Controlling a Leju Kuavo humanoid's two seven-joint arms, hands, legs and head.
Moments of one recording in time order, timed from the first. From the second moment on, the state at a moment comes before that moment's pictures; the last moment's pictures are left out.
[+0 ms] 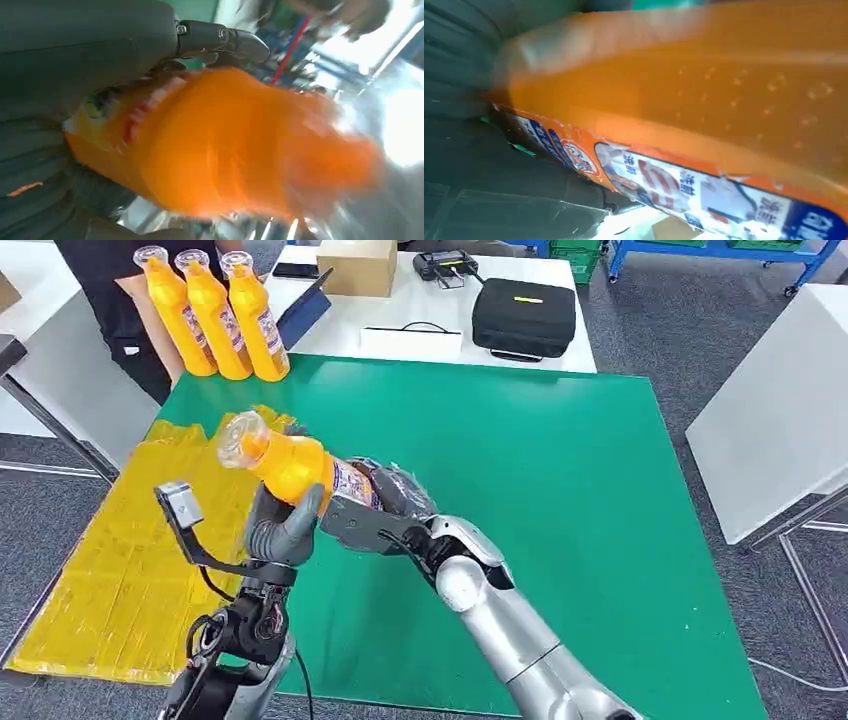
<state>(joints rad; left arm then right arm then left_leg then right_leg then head) -0.15 -0.09 -0.39 -1.63 0.61 0.00 -0.10 -0.55 0.29 0.62 -1.06 0.61 0.06 -0.08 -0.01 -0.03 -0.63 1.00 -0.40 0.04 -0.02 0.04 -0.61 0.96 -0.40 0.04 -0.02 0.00</state>
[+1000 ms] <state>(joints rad) -0.26 -0.10 -0.45 -1.49 0.68 0.06 -0.14 -0.61 0.29 0.67 -0.99 0.47 0.01 -0.08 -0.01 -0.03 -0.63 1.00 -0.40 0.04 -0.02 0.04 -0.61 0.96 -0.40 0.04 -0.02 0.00</state>
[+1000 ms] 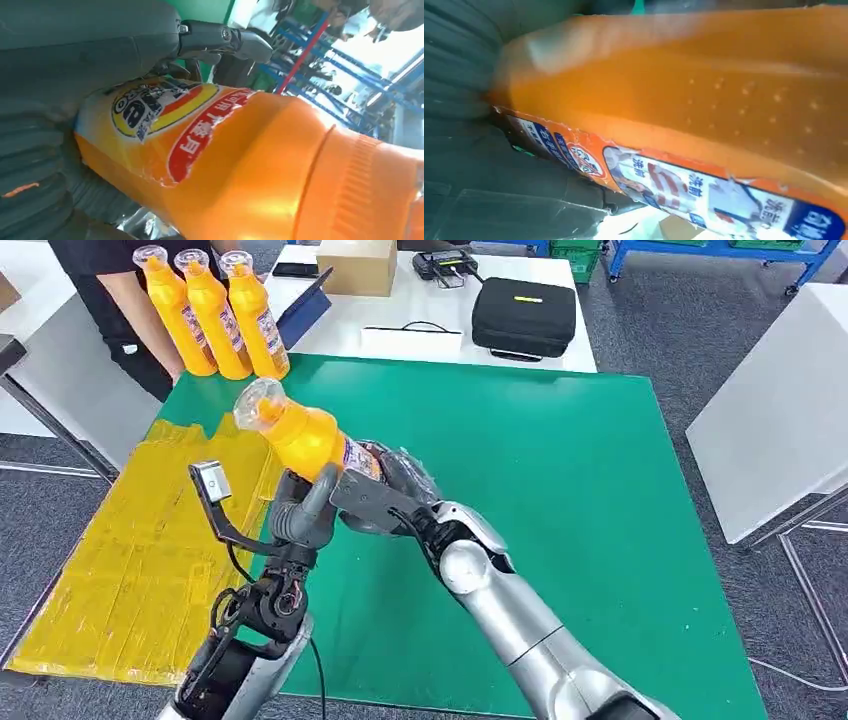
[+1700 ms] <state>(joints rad) -0.23 -0.09 -0.47 -1.46 0.58 0.14 -0.18 -0.69 0.28 0.87 -0.92 0.36 -0.03 -0.04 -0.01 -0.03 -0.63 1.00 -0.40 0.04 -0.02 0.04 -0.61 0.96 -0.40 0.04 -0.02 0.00</state>
